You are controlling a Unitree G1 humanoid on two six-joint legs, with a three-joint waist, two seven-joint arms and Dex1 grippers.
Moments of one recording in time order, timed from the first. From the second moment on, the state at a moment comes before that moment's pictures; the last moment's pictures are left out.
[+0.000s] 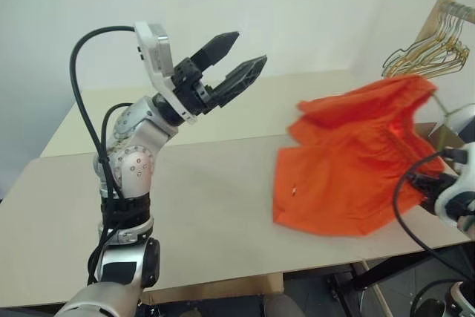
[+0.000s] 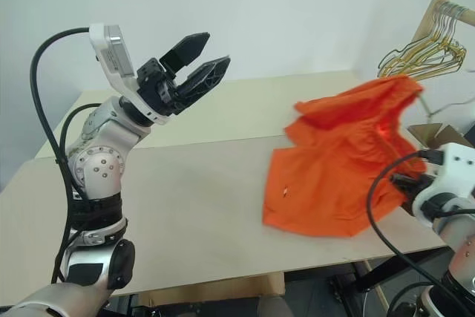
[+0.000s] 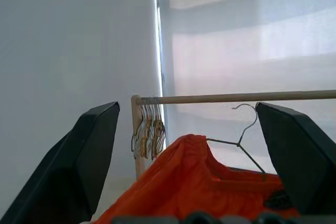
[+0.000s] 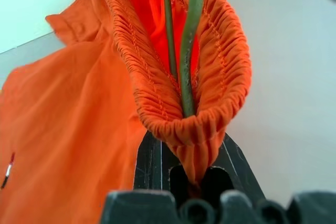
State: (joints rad) left arm -0.75 0.21 0.17 -0.25 -0.73 0.55 -0.64; right arm -0.31 -0.52 -0.88 -0.56 0.39 1.61 0.16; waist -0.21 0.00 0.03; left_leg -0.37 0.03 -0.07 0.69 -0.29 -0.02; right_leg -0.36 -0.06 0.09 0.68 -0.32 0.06
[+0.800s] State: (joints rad) left arm -0.69 0.26 0.06 -0.32 -0.75 0.58 -0.64; right arm -0.89 -0.83 -1.23 0.08 0.08 1.60 -0.22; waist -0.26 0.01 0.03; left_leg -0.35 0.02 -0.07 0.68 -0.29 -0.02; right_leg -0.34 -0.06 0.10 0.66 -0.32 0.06
